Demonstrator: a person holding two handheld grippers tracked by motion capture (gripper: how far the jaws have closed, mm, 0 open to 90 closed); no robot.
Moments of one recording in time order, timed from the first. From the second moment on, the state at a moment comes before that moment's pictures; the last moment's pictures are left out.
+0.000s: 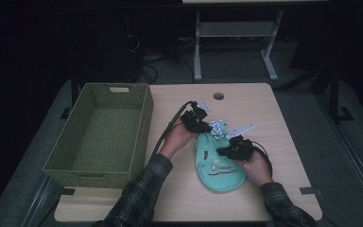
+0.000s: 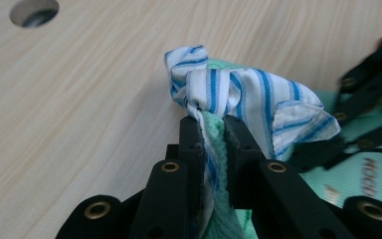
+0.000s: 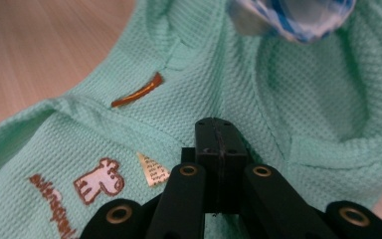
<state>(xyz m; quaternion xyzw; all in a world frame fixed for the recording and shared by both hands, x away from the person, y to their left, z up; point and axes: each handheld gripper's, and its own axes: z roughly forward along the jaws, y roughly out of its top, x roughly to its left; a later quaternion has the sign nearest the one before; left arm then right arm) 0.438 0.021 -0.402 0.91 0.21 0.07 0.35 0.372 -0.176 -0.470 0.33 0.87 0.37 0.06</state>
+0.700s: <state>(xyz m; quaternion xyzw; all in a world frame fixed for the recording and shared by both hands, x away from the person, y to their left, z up) 0.406 0.045 -0.389 0.89 0.22 0.11 0.37 0.341 -0.195 -0.448 0.32 0.87 0.38 0.07</state>
